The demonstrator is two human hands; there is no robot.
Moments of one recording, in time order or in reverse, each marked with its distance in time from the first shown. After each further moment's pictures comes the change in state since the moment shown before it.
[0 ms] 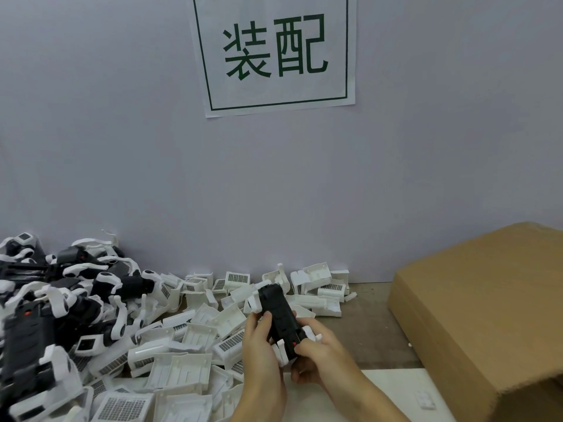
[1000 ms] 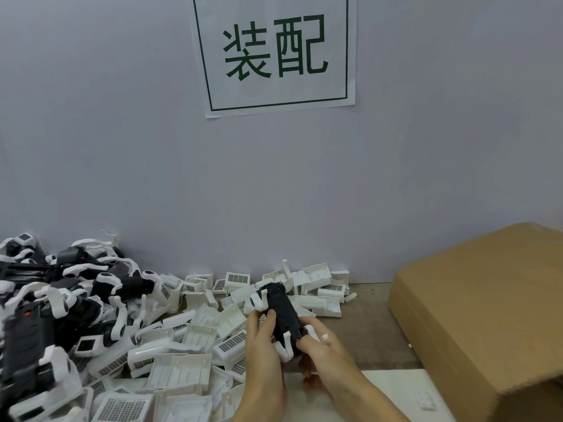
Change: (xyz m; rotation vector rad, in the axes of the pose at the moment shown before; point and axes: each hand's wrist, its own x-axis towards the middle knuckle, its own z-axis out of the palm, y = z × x) left_hand -0.001 -0.002 0.002 0.024 -0.022 0.022; right_hand 0.003 0.003 0.001 -0.062 0.041 0.019
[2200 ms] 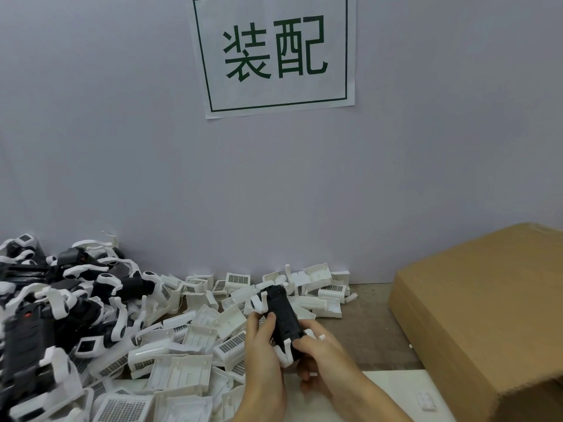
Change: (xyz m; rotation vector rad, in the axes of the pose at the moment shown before) left_hand 0.009 -0.010 -0.007 -0.042 -0.020 0.017; right_hand 0.003 0.002 -0.002 0.064 -0.019 0.028
